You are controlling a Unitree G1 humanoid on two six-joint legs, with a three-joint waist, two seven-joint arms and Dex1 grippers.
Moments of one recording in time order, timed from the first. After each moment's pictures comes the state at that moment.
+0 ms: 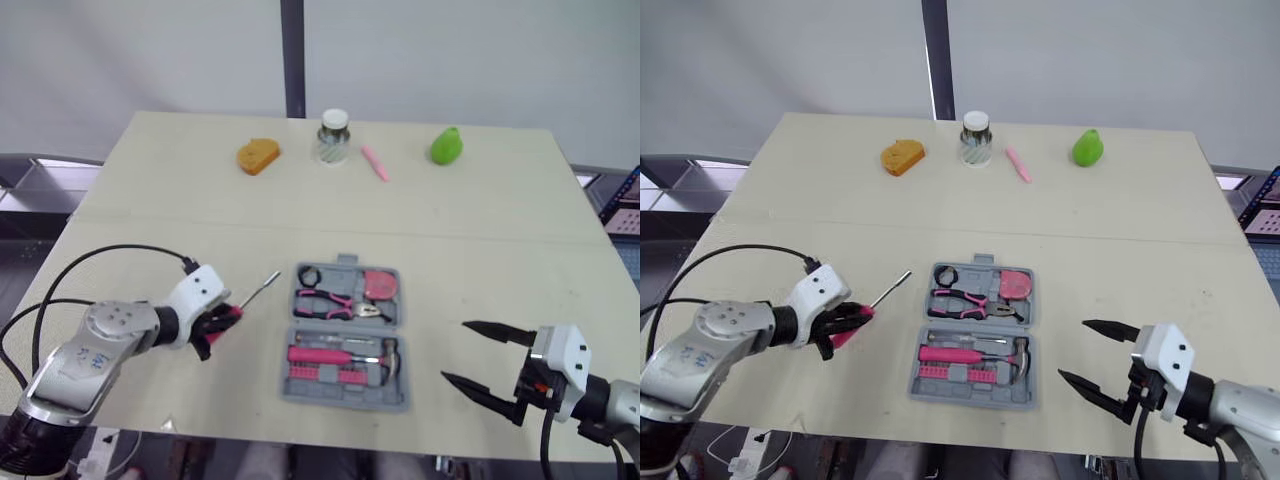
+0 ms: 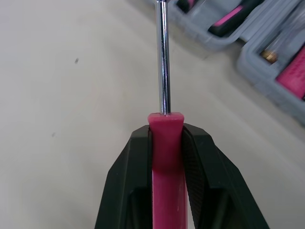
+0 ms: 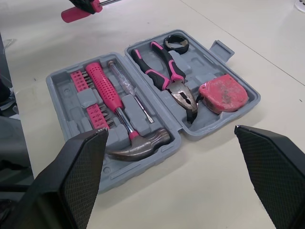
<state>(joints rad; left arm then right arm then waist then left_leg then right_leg) -0.15 0.87 -0.04 -0.47 -0.28 0.82 -0.73 0.45 -0.74 -0.40 -0.56 0.51 0.22 1.01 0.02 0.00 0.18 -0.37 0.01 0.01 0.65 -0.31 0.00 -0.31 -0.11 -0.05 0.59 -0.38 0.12</state>
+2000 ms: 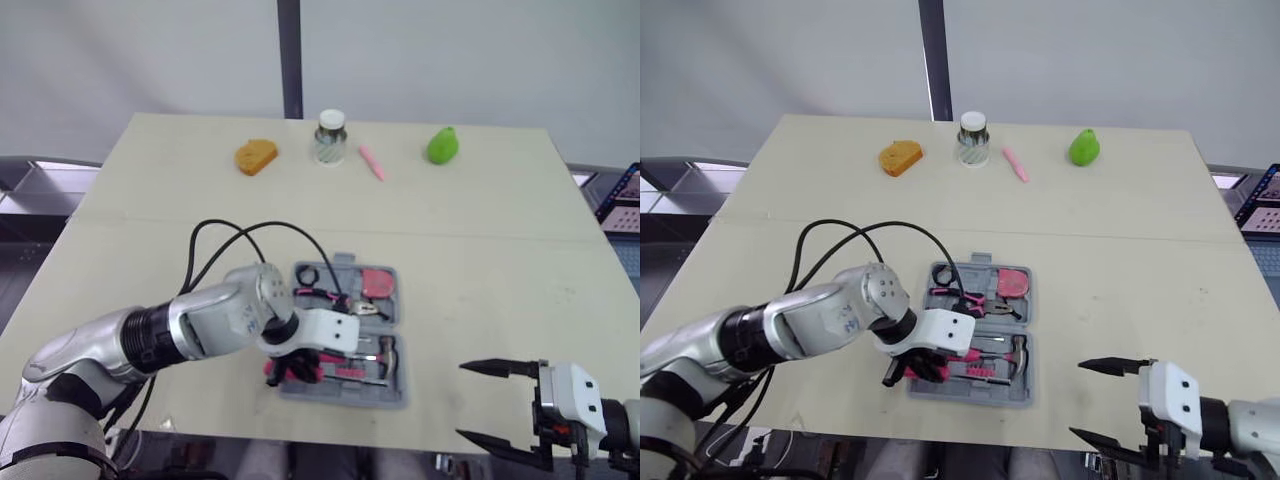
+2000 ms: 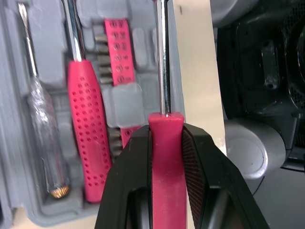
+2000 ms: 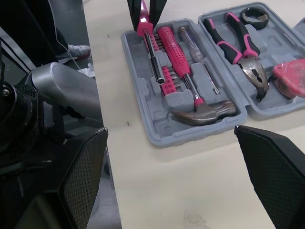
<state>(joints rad) -0.98 0.74 -0.97 -0.51 -0.22 1.19 -1.08 0.56 -0.83 -0.40 -0.55 0.47 0.09 1.24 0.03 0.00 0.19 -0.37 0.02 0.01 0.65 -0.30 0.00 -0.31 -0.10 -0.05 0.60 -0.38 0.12</state>
